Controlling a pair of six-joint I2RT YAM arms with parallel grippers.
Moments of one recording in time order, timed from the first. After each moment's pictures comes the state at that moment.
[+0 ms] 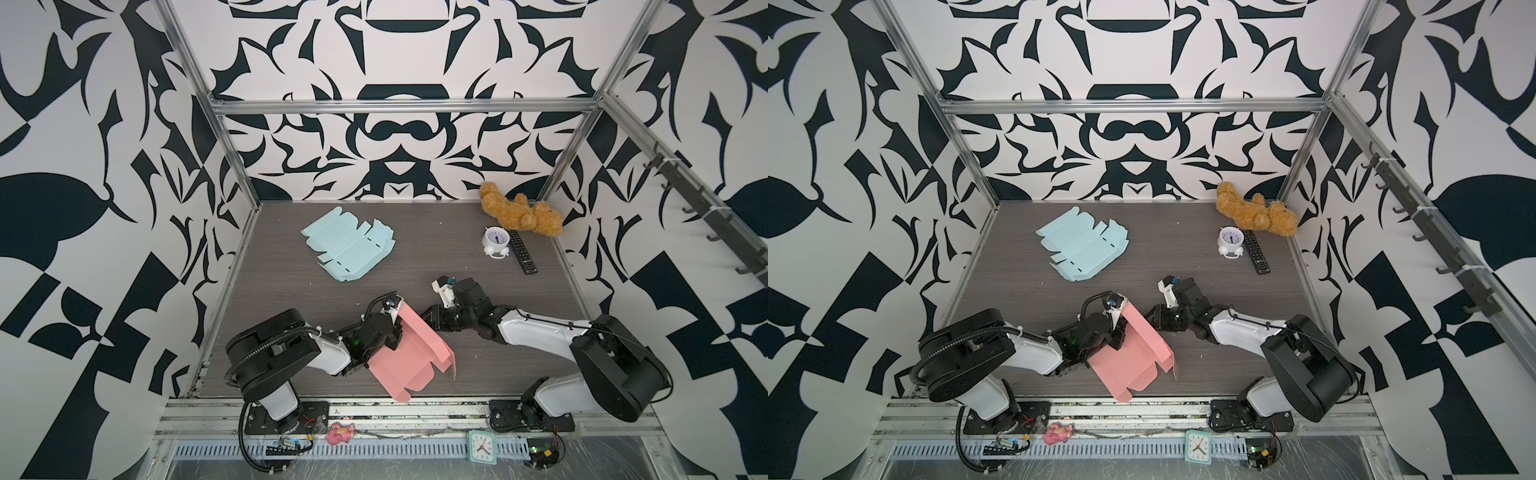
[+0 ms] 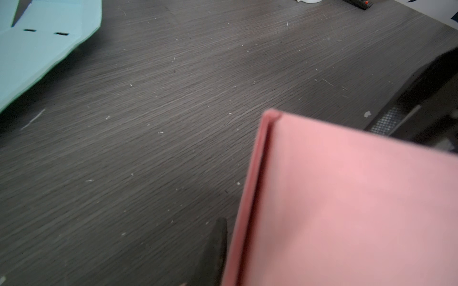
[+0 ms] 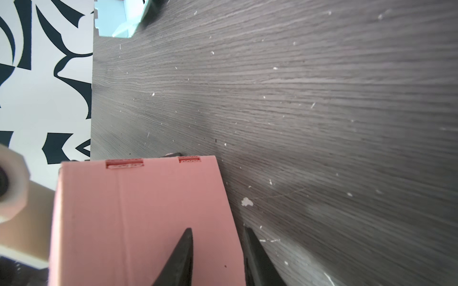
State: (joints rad) left arm -1.00 1.64 0.40 0.70 -0.27 -0.28; right arm 0.61 1.42 0.55 0.07 -0.46 0.70
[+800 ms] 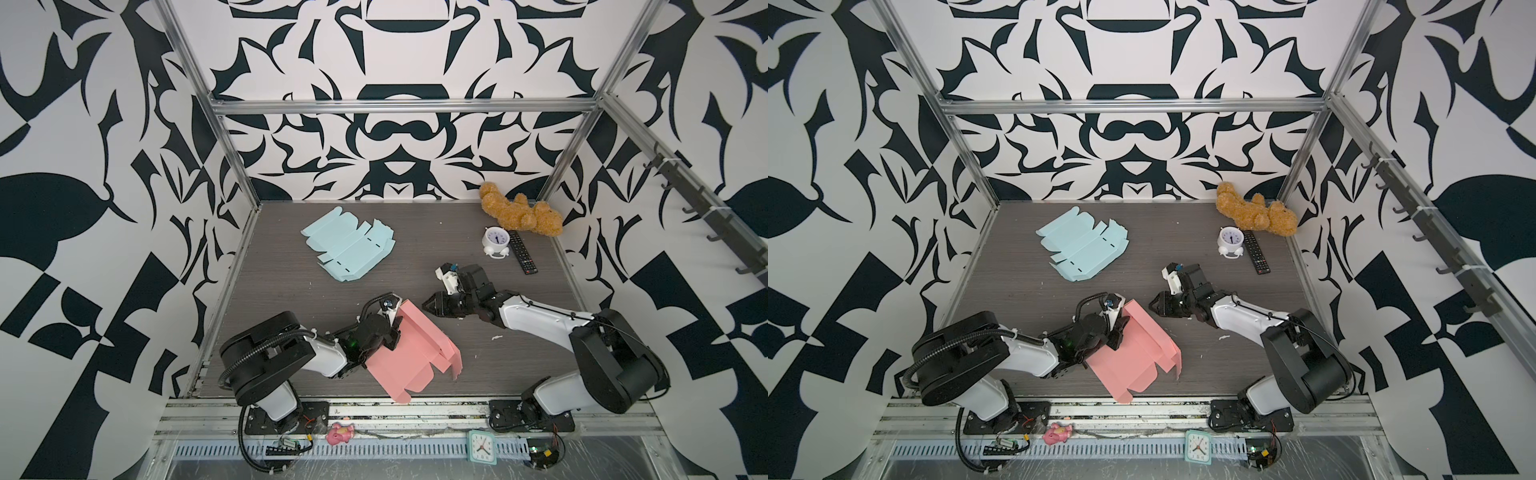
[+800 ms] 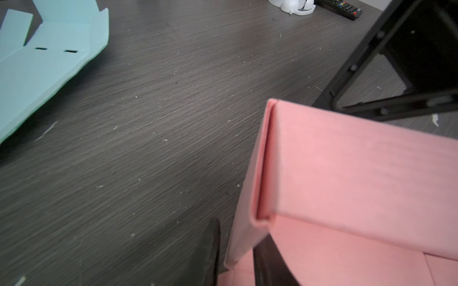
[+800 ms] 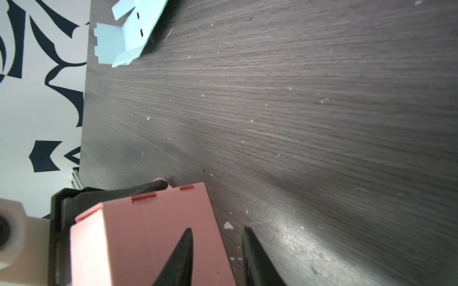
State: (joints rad) left arm -1.00 1.61 0.37 0.74 -0.26 -0.24; right arm 0.51 1.46 0.68 -0.07 -0.48 0.56
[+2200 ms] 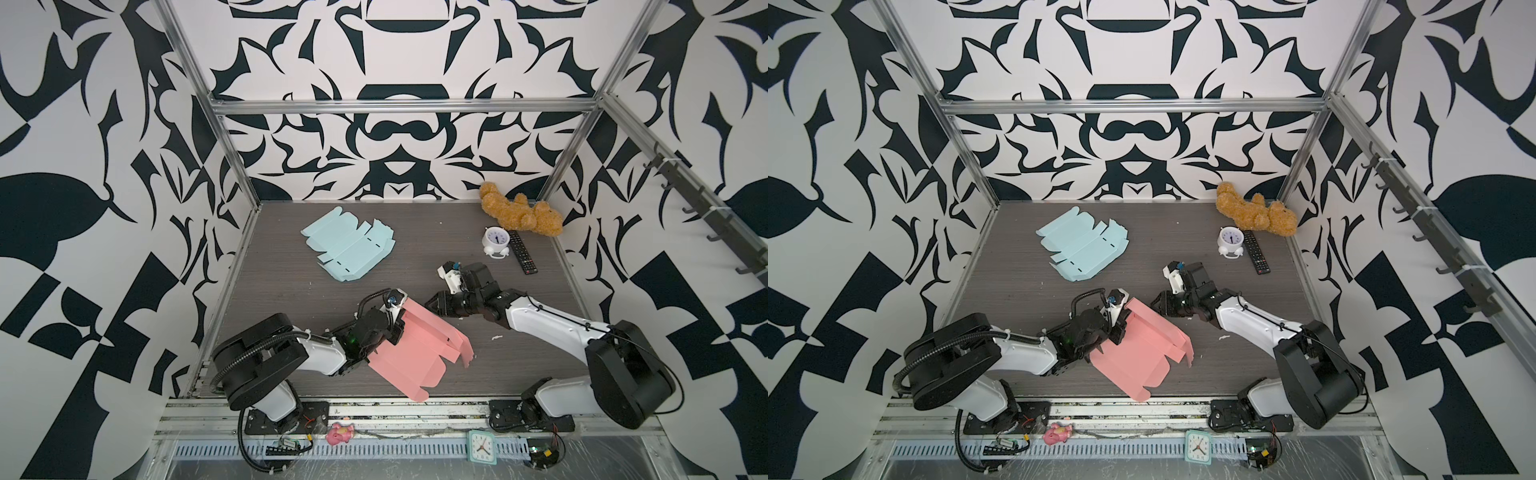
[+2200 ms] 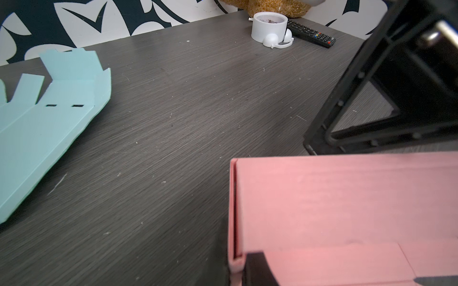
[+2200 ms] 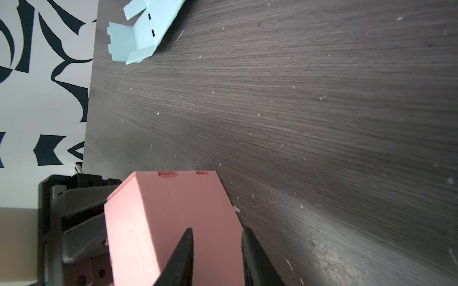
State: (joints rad) left arm -0.99 1.56 0.40 0.77 -0.23 -0.14; right arm 0.51 1.36 0.70 -0.20 -0.46 0.53
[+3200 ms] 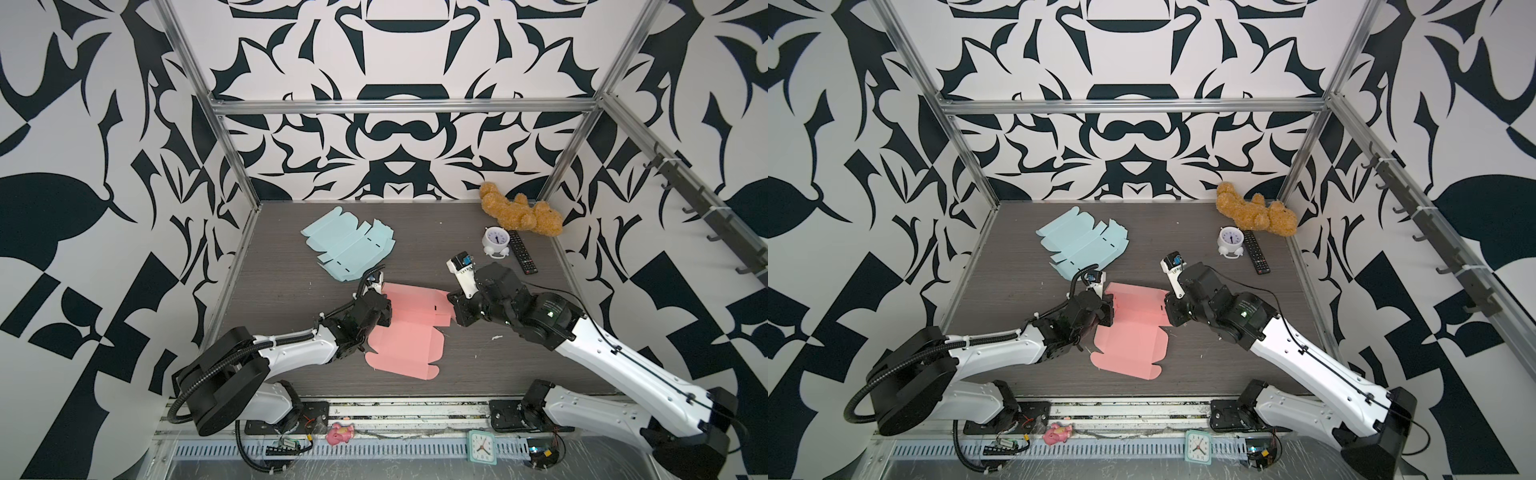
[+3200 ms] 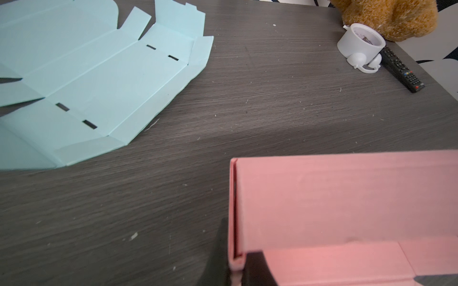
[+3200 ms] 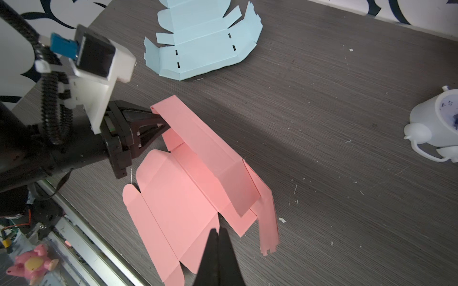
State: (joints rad) left arm -0.90 1.34 0.54 0.20 -0.37 -0.50; right arm 0.83 1.03 1.02 -0.77 0.10 0.28
